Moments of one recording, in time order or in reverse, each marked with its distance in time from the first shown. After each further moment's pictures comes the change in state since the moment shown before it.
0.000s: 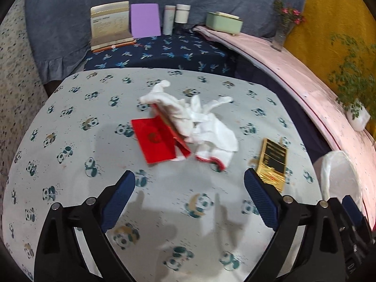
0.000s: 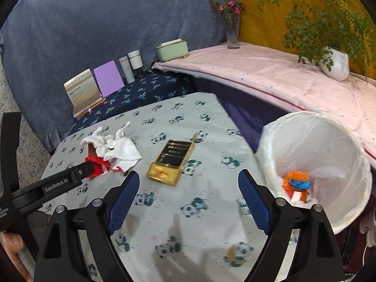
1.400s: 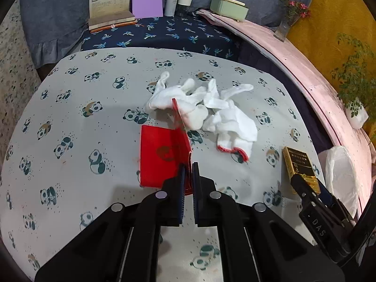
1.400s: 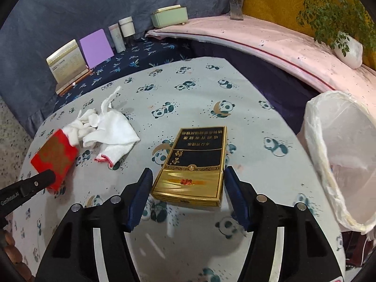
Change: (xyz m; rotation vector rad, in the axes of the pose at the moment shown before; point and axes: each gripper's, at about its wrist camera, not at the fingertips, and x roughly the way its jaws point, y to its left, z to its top) left arm 0.012 0.034 0.000 -0.012 0.108 -0.068; right arm 0.067 0.027 -0.008 0.002 0.137 -0.076
